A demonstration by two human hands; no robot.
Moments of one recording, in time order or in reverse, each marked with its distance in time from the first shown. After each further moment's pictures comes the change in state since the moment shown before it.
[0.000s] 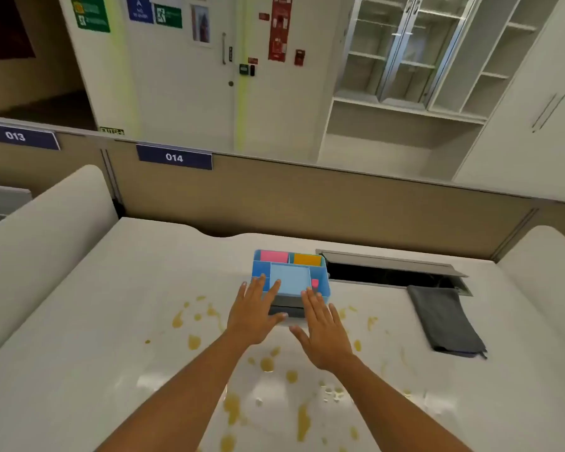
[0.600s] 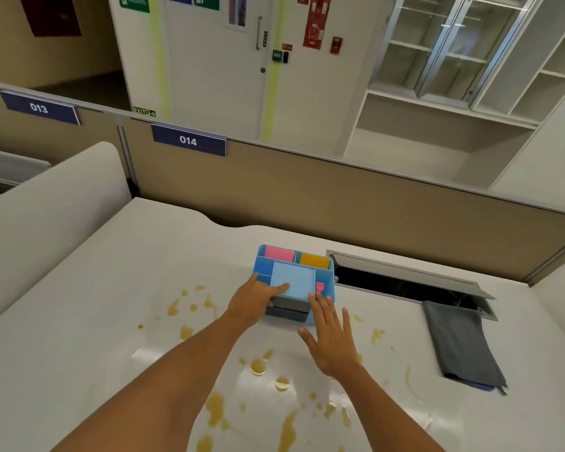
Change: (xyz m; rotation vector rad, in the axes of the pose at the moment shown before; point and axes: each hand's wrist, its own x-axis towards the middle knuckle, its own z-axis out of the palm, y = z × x) left_hand 0.036 -0.005 0.006 -0.135 -0.039 0.058; right_hand 0.023 0.045 0.018 -0.010 -0.012 -0.034
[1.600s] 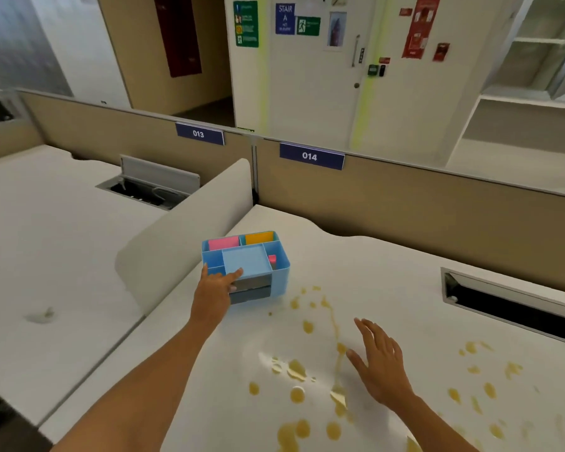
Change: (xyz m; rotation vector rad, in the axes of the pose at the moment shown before) left_hand -0.226 -0.192 -0.115 -0.009 0.576 -0.460; right_hand -0.022 -0.130 0.041 0.224 -0.014 -0.162
